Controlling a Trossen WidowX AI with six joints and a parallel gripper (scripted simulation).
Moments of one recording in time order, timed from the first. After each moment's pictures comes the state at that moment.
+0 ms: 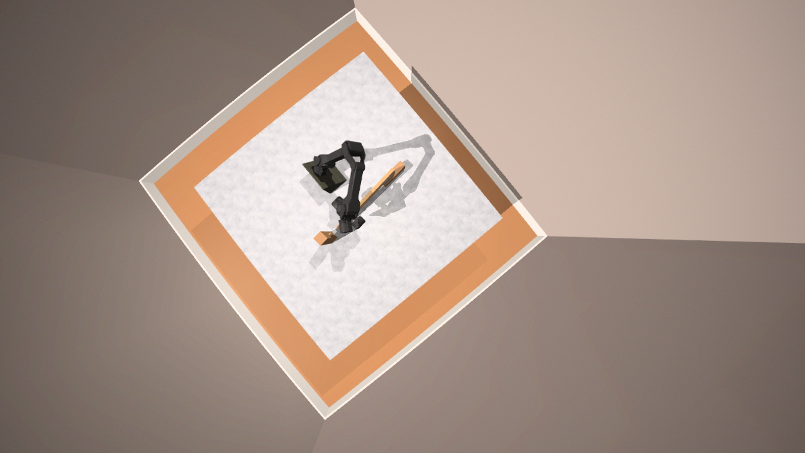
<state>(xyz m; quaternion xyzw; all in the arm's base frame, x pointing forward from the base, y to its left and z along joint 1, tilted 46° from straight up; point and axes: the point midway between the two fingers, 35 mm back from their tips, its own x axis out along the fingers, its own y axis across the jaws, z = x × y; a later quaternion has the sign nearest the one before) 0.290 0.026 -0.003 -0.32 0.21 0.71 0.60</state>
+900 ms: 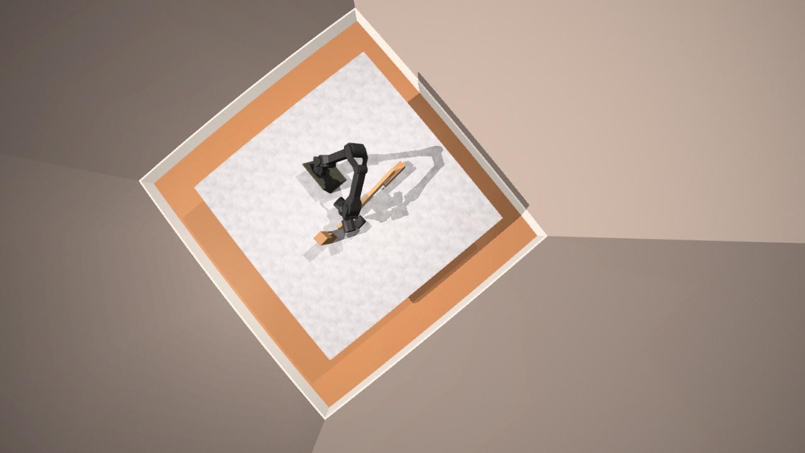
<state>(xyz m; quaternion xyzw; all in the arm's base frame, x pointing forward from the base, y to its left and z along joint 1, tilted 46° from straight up) 0.285 0.052 -0.028 -0.32 0.21 0.71 0.60</state>
